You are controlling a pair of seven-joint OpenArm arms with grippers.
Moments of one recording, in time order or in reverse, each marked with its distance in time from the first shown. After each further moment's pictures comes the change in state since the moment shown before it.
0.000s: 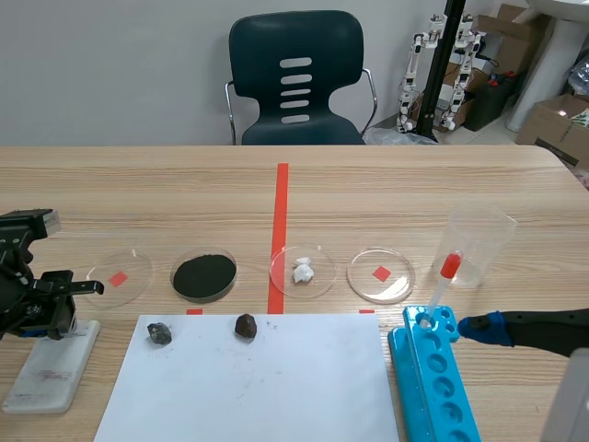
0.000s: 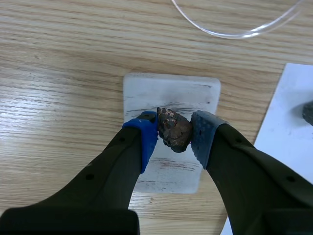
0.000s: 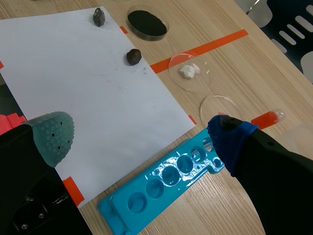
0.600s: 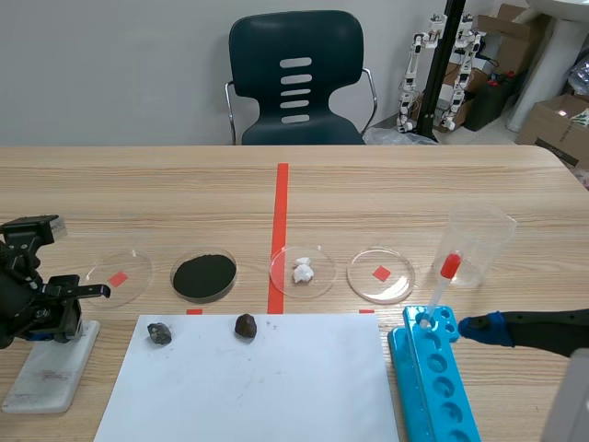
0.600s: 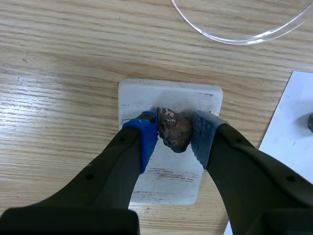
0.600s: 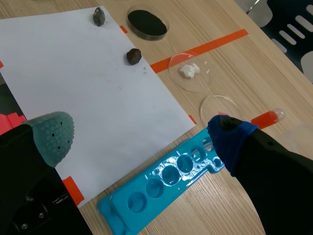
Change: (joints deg) left arm -0.9 1.7 0.0 -3.3 1.5 -0.2 -1.6; right arm 0.0 0.0 0.0 0.0 0.0 0.0 0.0
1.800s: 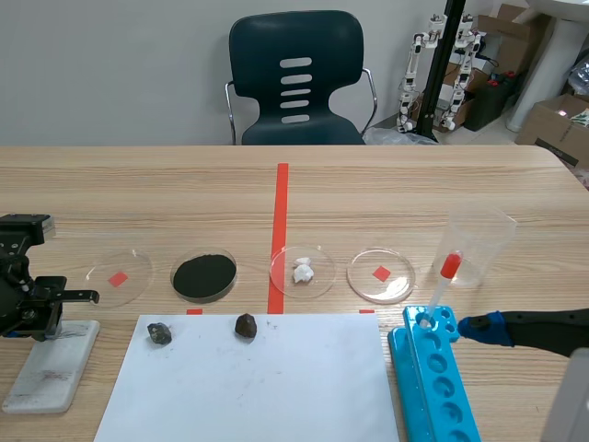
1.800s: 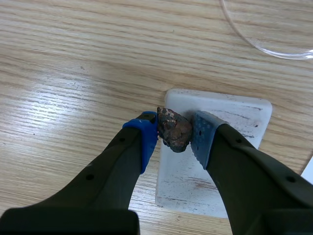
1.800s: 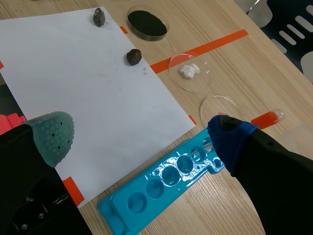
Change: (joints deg) left arm -0.3 0.4 0.0 -0.6 8.2 1.3 -1.0; right arm 0.0 0.0 0.0 0.0 0.0 0.0 0.0
